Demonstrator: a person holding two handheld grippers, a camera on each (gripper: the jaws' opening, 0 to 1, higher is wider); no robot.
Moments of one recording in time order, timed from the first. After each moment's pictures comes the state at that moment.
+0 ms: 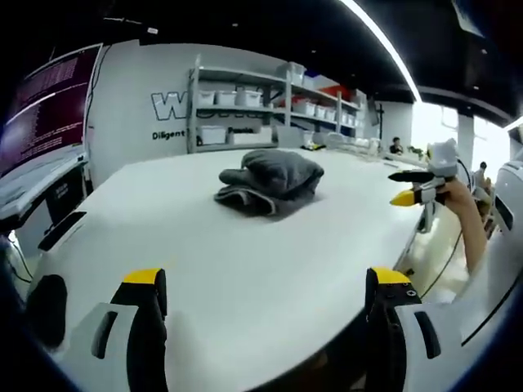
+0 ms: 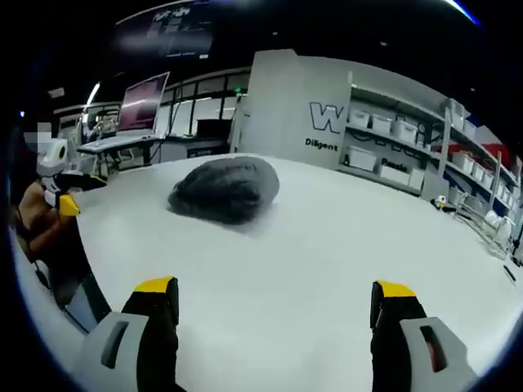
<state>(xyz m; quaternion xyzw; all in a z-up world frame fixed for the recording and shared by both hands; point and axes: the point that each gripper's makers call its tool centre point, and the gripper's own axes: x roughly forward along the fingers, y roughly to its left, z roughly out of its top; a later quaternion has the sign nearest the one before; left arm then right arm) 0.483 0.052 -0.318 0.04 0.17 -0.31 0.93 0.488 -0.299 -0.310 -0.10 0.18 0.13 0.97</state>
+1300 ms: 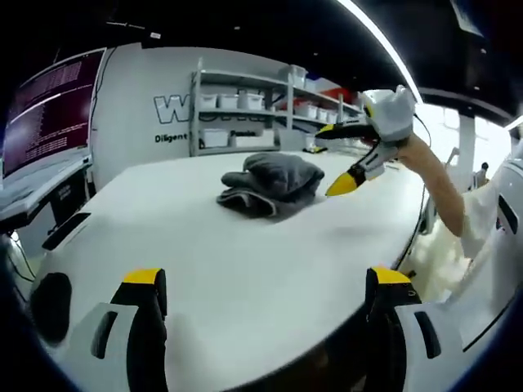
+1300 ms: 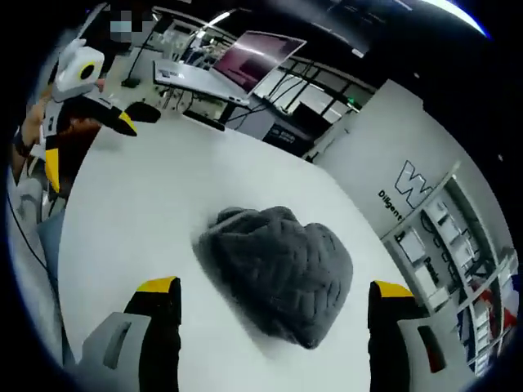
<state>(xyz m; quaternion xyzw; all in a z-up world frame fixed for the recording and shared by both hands) 0.476 0.056 -0.315 0.04 0.16 -0.30 0.94 0.601 -0.138 -0.267 -0.40 0.14 0.29 0.86</state>
